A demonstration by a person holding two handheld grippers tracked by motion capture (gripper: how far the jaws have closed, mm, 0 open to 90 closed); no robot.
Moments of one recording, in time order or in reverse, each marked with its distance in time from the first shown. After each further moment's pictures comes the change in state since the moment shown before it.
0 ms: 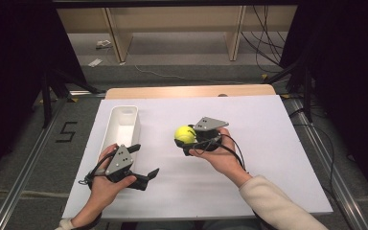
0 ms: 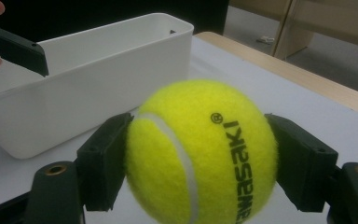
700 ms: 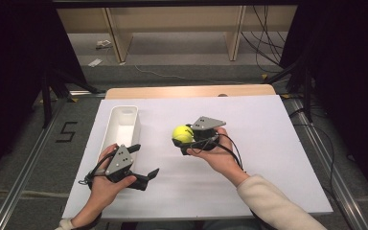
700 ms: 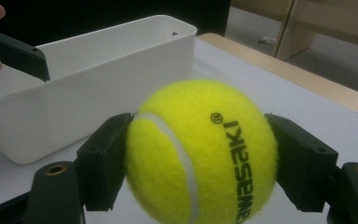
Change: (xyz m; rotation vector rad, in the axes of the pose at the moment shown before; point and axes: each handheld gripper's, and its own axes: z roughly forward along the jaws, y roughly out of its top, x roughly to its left) left arm 0.000 0.000 0.000 0.001 0.000 -0.002; right arm 0.003 0.003 0.006 -0.002 0.004 0.003
